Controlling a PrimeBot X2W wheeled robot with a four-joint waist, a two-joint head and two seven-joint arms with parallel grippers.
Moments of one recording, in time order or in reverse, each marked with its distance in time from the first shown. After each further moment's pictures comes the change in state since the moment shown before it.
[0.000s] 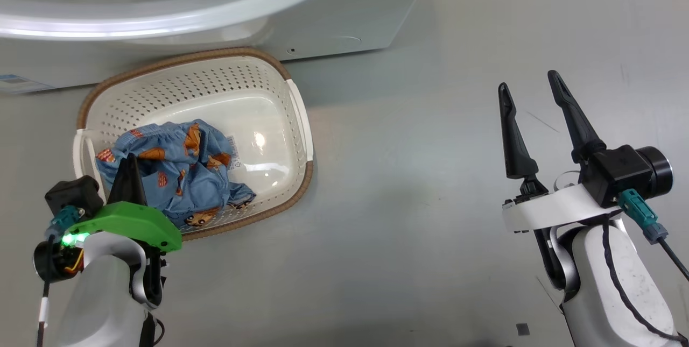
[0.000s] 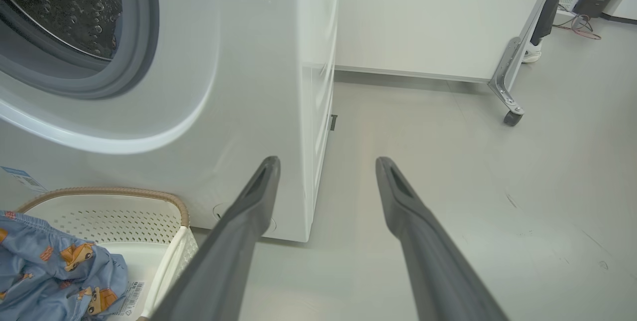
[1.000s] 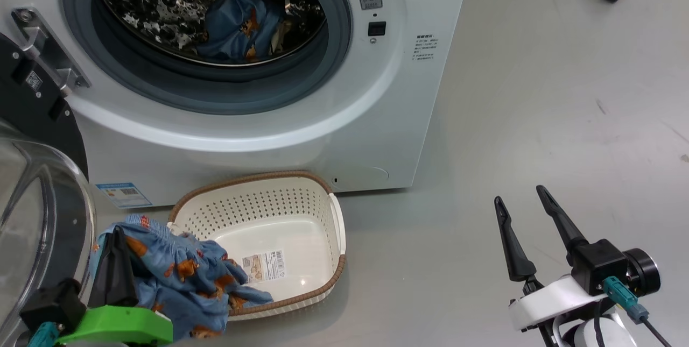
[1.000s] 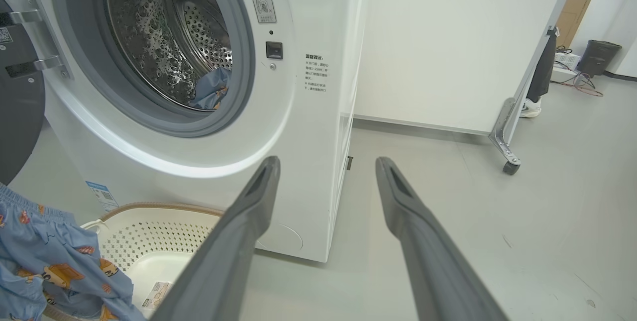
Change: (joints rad) left arm 0.460 -0.014 0.047 -0.522 -0.016 -0.054 0.000; right arm 0.273 -0.019 -0.025 0.024 -0.019 0.046 0.000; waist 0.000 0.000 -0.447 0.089
